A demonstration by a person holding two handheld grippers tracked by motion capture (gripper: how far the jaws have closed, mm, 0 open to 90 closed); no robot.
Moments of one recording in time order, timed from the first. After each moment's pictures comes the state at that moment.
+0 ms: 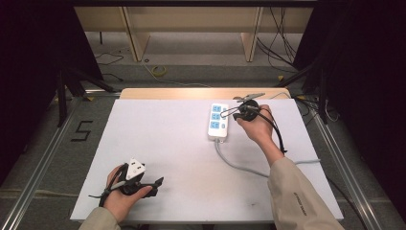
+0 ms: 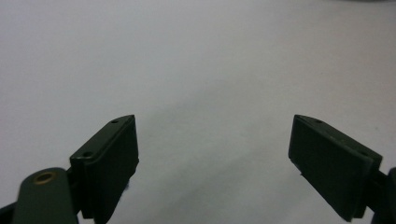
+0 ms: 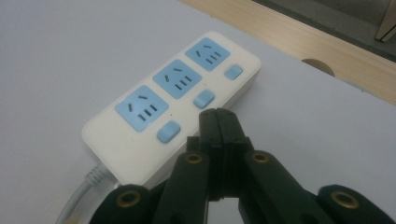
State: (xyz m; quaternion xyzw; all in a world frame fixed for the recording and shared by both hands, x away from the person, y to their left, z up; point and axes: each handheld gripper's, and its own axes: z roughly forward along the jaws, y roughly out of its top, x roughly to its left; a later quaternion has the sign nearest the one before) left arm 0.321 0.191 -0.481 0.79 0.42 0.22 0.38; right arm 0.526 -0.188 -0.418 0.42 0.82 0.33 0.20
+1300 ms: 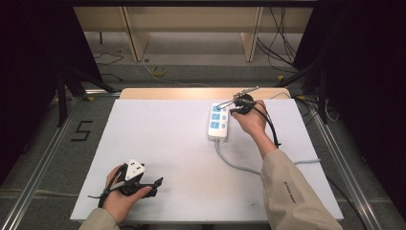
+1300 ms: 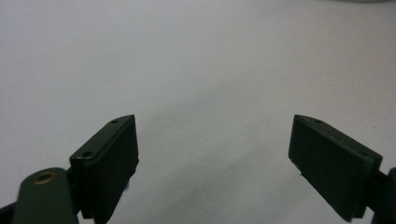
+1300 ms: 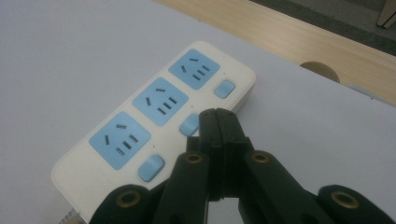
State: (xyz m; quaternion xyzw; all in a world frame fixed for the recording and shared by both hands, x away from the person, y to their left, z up) left arm 0.320 0.191 -0.480 0.79 0.42 0.22 0.38; right arm 0.556 -0.177 -0.425 0.44 0.81 0.32 0.19
